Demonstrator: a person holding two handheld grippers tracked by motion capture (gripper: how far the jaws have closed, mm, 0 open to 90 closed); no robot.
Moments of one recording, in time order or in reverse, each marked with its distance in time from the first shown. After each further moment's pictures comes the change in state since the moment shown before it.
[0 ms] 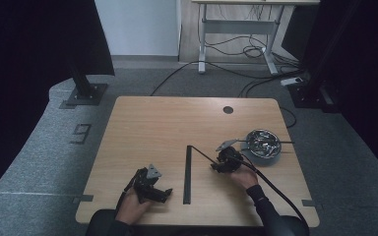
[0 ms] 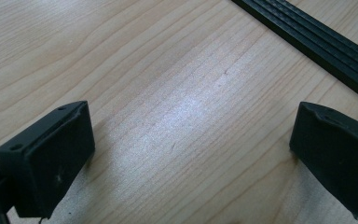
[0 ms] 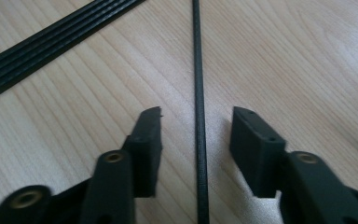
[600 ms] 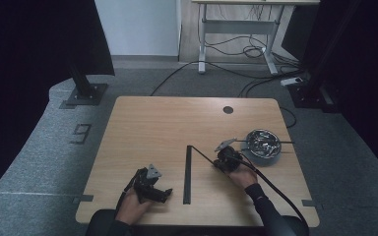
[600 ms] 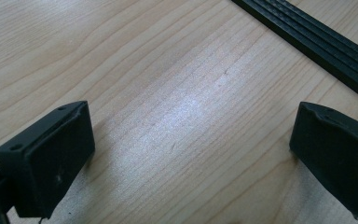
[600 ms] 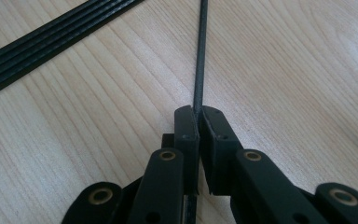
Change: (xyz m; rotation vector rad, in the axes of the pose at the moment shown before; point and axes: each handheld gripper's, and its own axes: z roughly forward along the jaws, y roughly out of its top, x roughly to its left) left arm 0.000 0.000 0.000 0.000 0.000 0.000; right arm 0.002 0.004 -0.001 0.036 0.011 -0.020
